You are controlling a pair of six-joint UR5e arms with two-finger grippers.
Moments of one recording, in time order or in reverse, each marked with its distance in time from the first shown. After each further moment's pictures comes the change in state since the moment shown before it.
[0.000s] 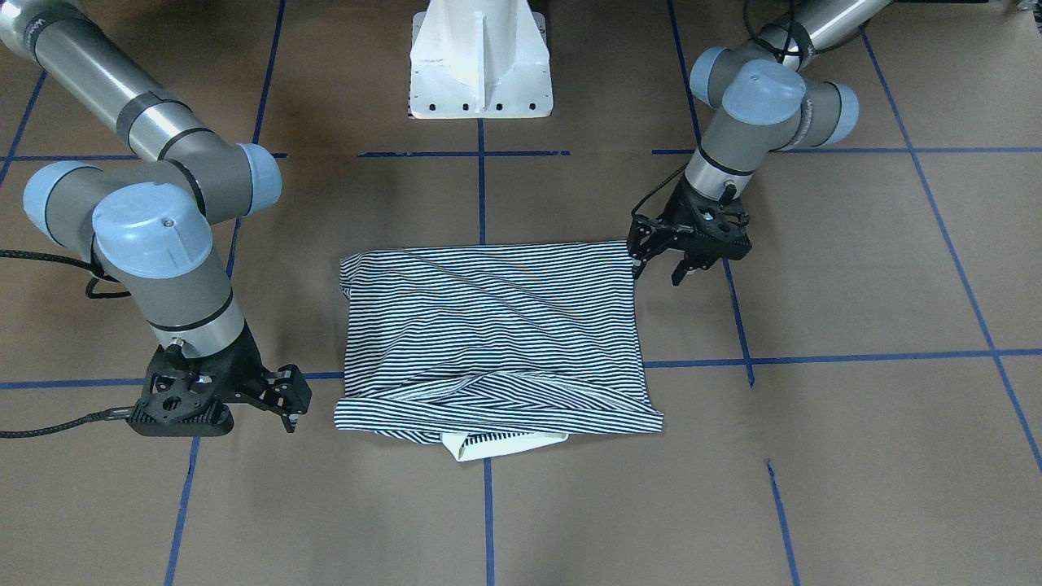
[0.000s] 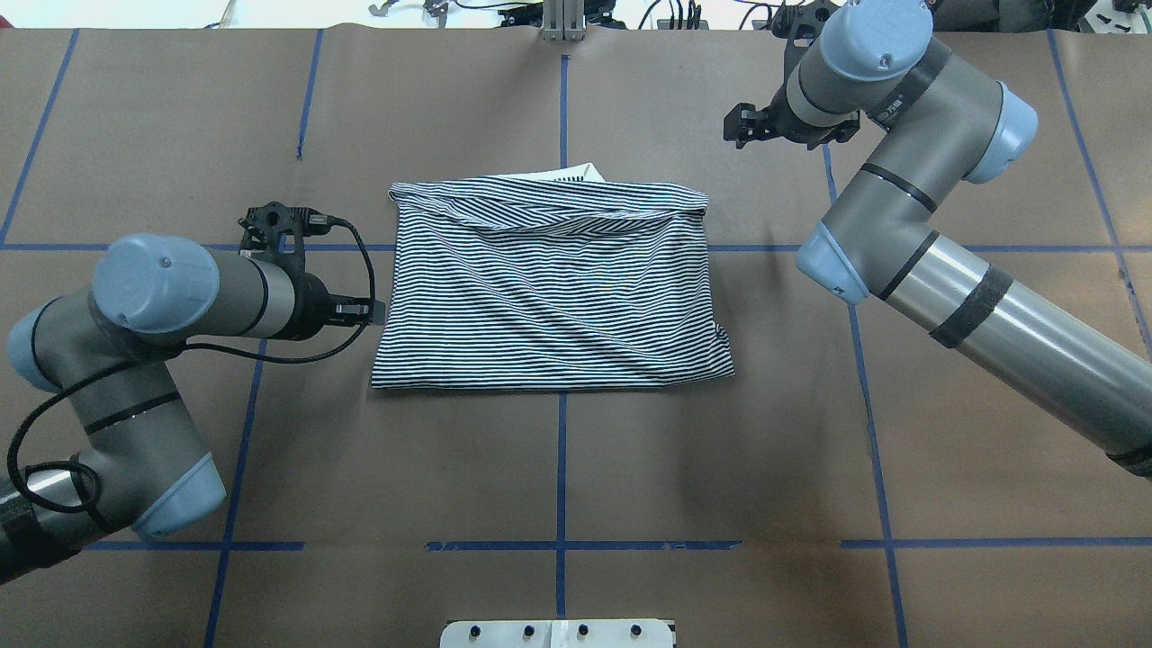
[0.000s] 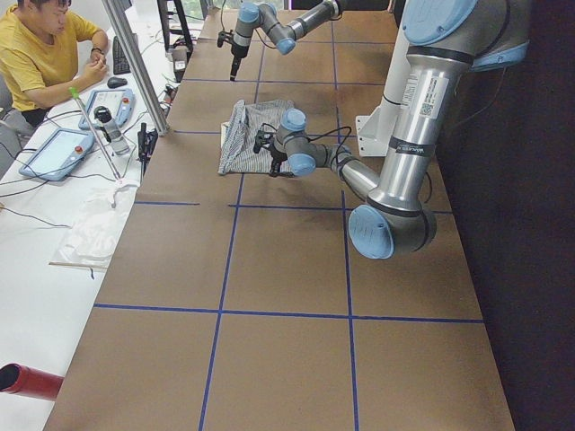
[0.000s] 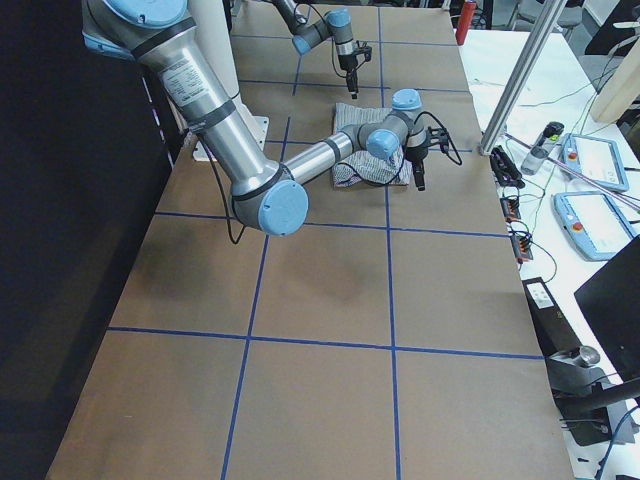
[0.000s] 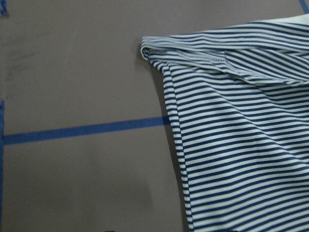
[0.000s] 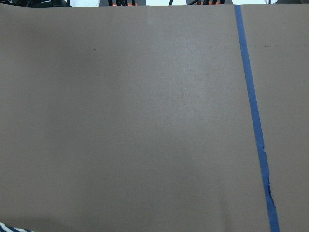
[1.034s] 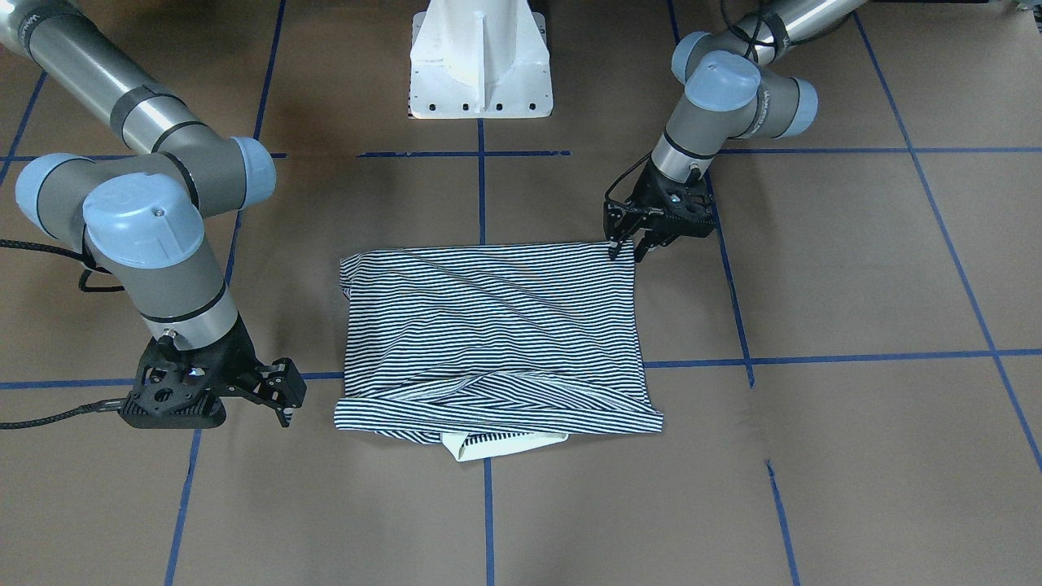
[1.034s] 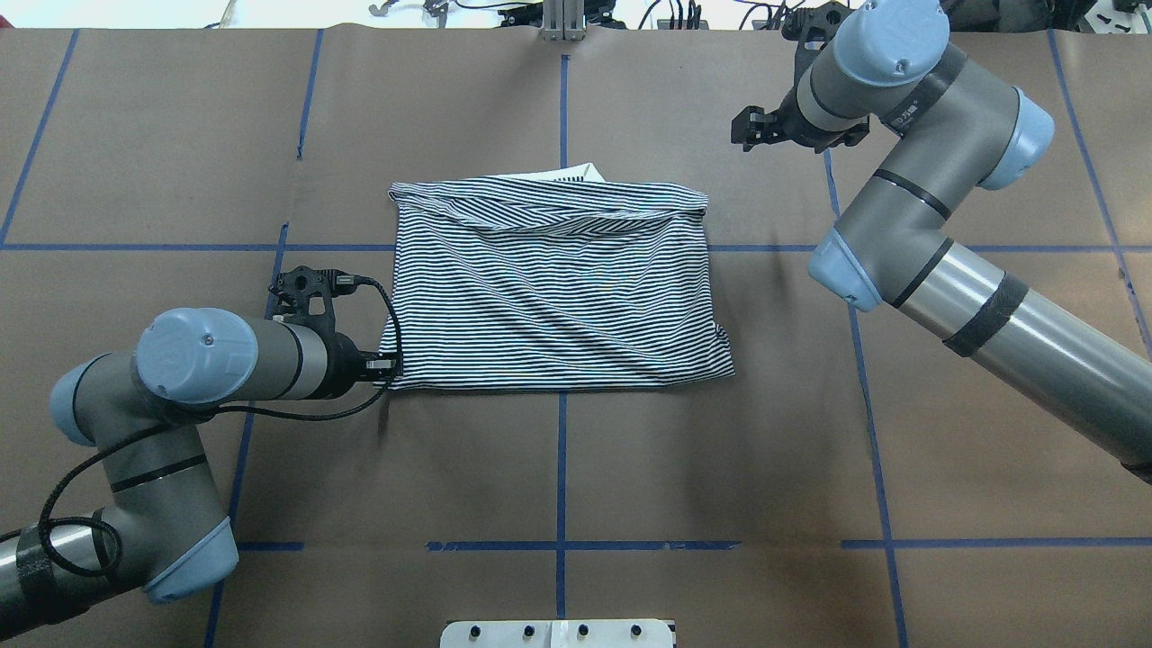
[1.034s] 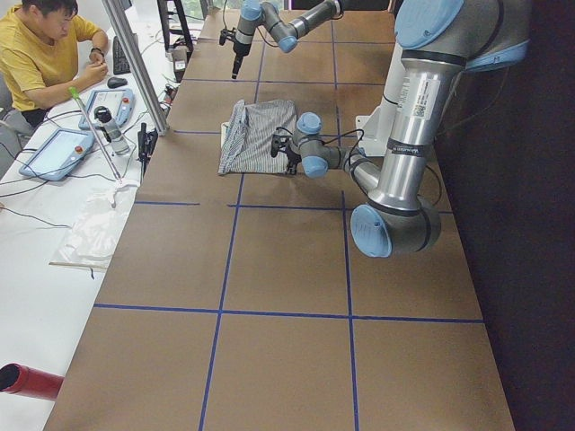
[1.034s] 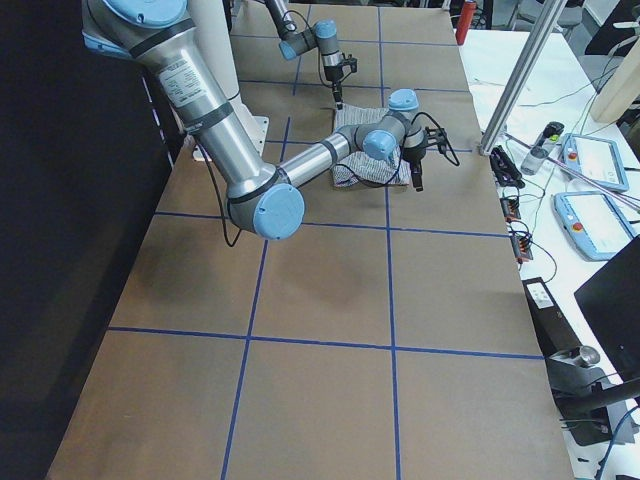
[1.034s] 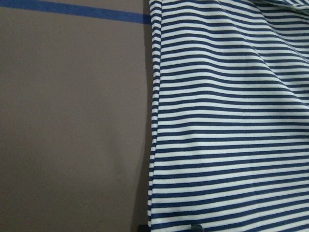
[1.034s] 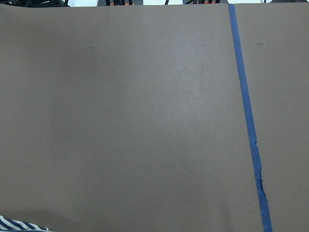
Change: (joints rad) left arm 0.095 0.010 -0.005 -0.016 0.045 -0.102; right arm 0.001 -0.028 0.038 -0.004 0.000 0.004
